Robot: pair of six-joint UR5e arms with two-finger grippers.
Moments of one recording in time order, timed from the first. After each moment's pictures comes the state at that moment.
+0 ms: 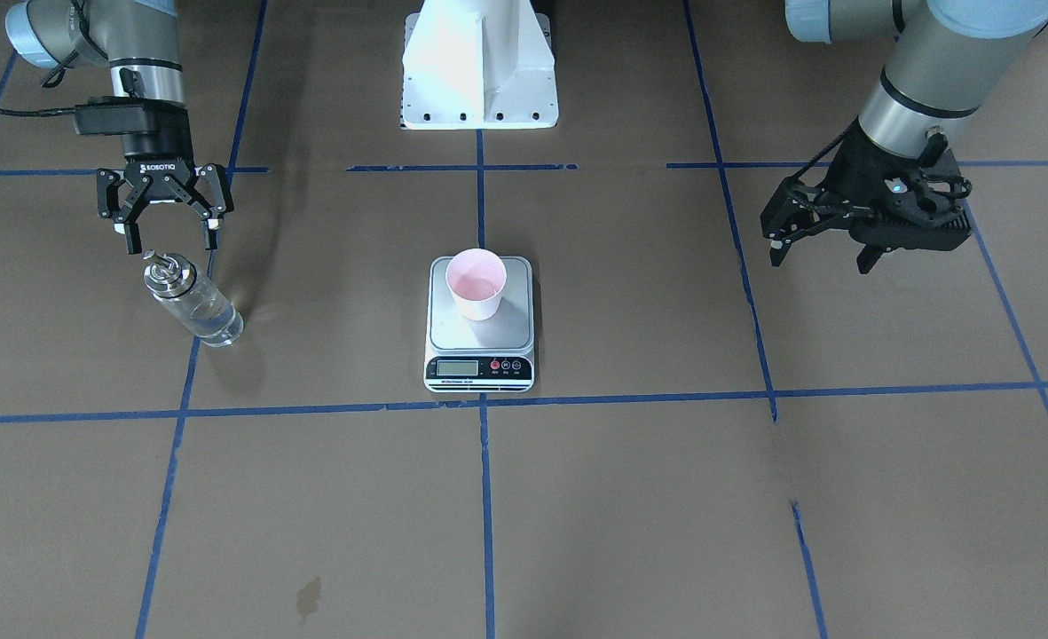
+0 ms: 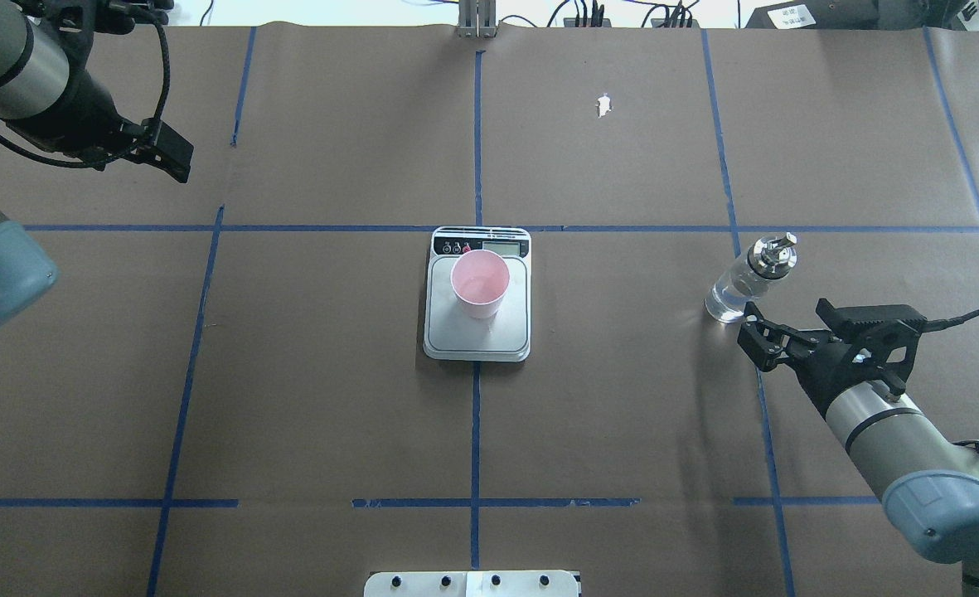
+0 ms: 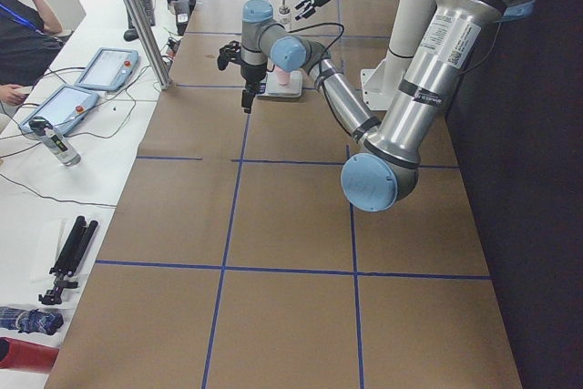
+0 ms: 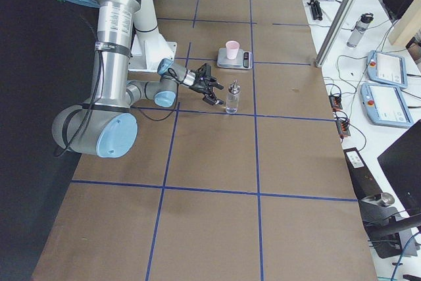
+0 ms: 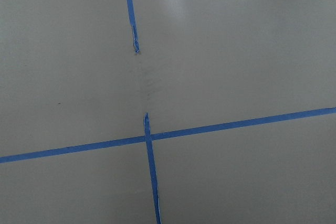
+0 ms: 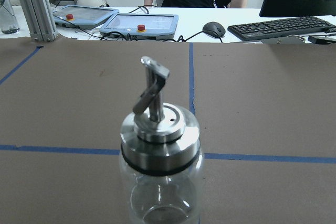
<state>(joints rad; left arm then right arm) -0.99 -1.99 -1.98 -1.39 -2.08 -0.68 0.23 -1.78 1.99 -0.81 0.78 1.29</state>
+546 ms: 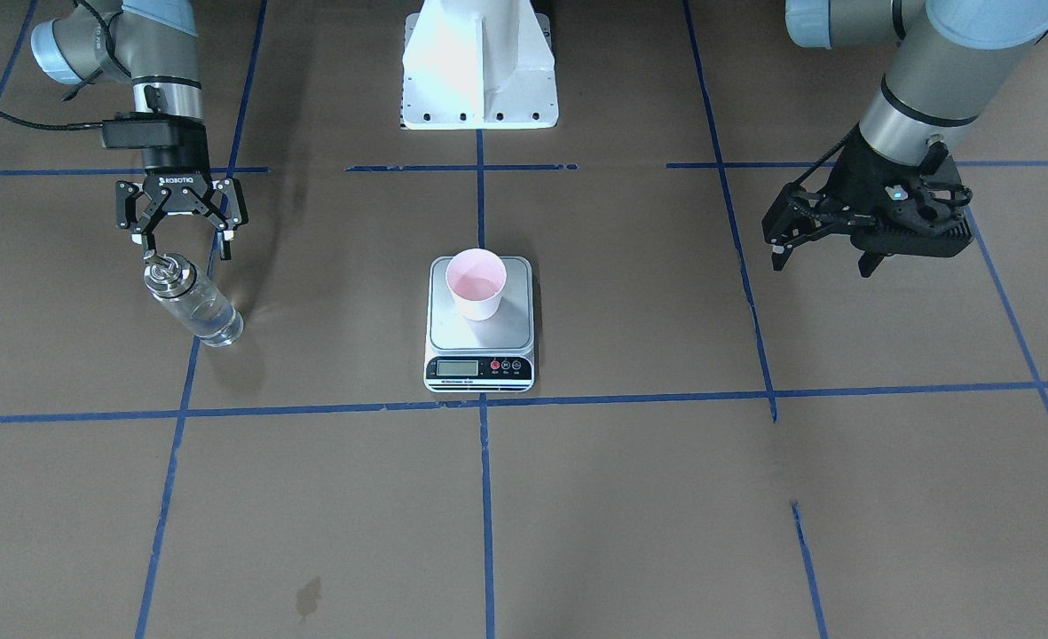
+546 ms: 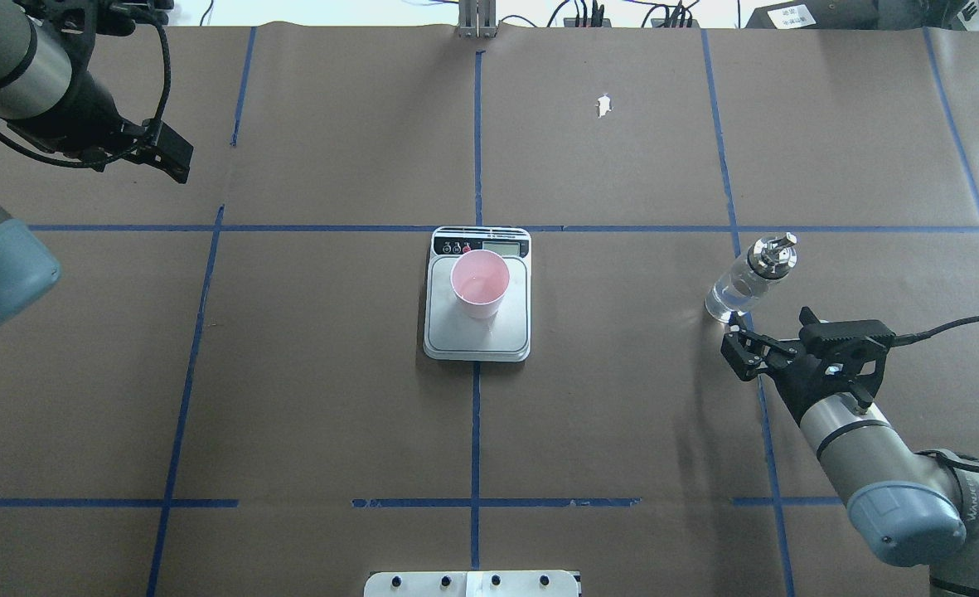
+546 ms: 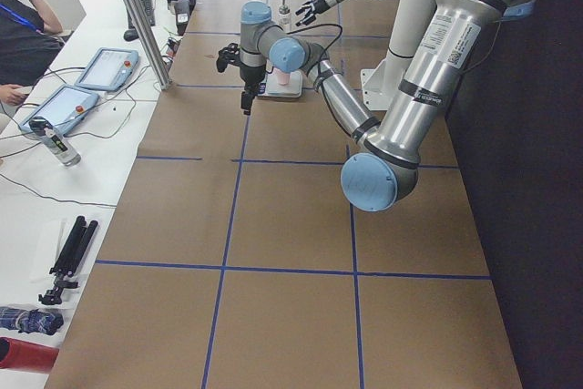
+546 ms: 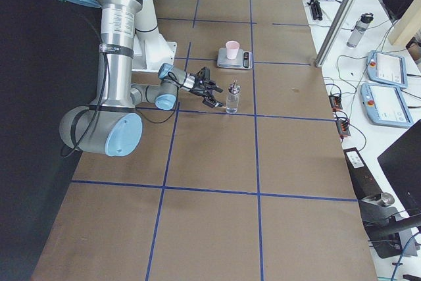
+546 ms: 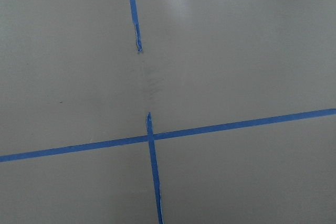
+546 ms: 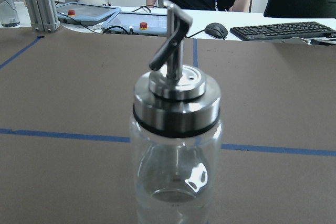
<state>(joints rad) -0.99 -1.99 -1.97 -1.39 -2.08 -0.68 0.21 -1.71 1.90 -0.80 0.73 1.29</state>
